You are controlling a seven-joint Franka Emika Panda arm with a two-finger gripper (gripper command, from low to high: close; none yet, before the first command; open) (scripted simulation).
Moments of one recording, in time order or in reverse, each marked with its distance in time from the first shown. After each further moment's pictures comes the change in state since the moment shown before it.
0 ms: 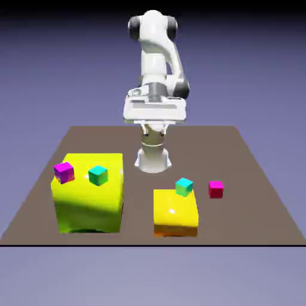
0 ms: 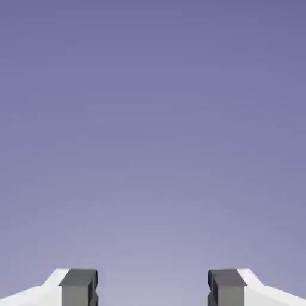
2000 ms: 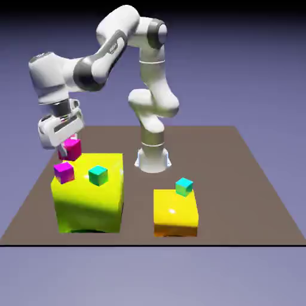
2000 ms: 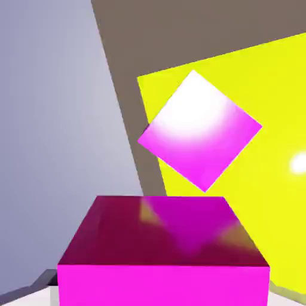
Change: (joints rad) arm -0.730 0.552 -0.028 0.863 0.191 -1.103 1.233
